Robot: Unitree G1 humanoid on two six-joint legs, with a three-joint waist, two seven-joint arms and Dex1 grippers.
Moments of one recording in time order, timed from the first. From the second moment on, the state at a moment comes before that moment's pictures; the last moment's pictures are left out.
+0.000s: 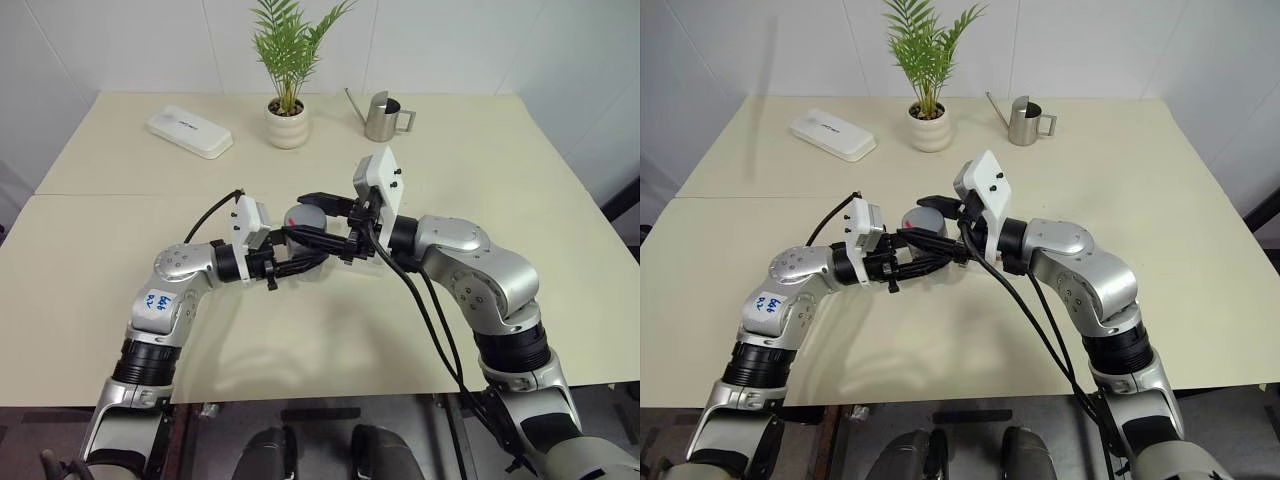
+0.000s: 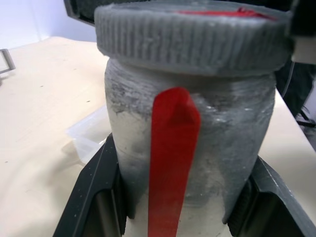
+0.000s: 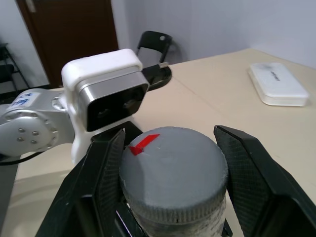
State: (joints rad) left arm -0.58 0.46 -0.03 0.02 -0.41 0.31 -1.02; right arm -0.77 -0.34 0.15 -0.25 0.56 0.71 0.73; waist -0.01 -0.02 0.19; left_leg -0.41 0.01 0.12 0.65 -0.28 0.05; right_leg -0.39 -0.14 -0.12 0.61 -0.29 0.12
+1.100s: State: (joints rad) left arm -0.67 0.50 -0.04 0.06 -0.45 0.27 -1.23; right arm -0.95 -0.49 0.05 -0.12 0.69 0.72 1.10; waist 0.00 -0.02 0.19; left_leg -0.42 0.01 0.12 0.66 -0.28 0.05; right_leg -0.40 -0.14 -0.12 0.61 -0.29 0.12
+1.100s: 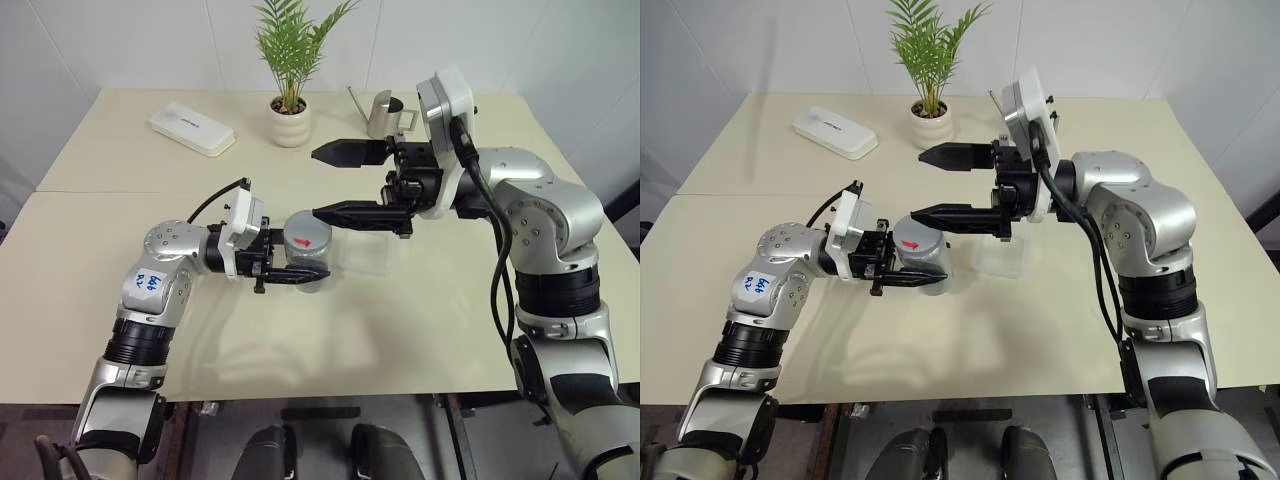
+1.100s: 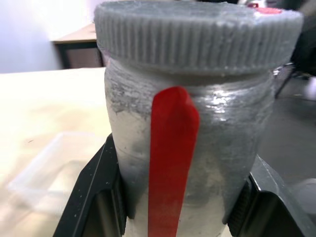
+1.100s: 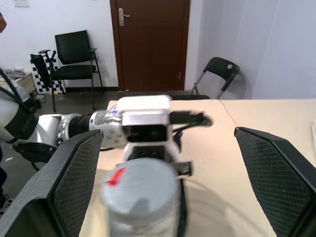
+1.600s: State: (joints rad) left arm -0.67 0.48 -0.05 0.04 -0.43 0.32 -1.15; right arm -0.91 -0.39 0.16 -0.12 0.53 0.63 0.95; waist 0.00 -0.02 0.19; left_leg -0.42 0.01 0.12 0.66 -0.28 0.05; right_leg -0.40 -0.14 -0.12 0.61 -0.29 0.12
